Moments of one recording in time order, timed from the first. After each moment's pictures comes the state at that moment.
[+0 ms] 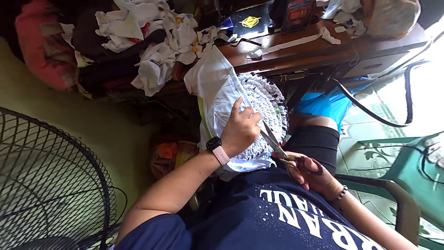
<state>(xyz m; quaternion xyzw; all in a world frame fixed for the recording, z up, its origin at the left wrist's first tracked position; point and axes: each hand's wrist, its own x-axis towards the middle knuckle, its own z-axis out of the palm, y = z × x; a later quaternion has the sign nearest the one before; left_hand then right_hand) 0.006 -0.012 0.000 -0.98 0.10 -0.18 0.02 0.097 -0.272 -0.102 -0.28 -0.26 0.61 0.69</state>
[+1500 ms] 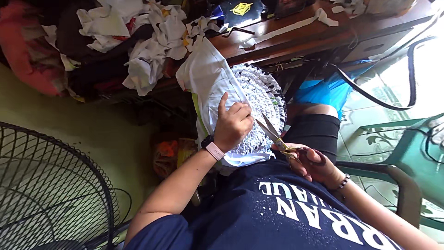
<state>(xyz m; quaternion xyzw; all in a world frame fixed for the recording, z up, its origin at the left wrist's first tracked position) -0.001 0.000 -0.026 -0.95 0.10 -0.30 -0.07 0.099 -0.276 -0.104 -0.26 -0.27 0.61 0.70</state>
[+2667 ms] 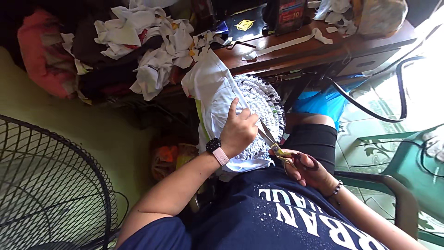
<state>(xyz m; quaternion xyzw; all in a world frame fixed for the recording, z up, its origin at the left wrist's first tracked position) 0.008 -0.017 -0.003 -0.97 0.10 -0.20 0.03 0.097 -0.267 -0.103 -0.25 -0.26 0.61 0.70</state>
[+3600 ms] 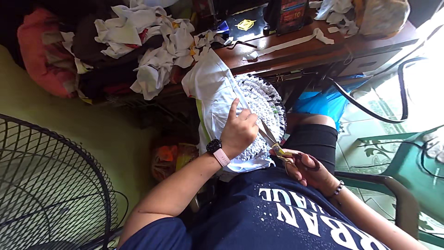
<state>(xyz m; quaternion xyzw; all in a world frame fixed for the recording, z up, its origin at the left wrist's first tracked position) 0.007 -0.017 -0.006 -0.97 0.09 -0.22 0.04 0.098 -0.268 -0.103 -0.24 -0.25 0.61 0.71</state>
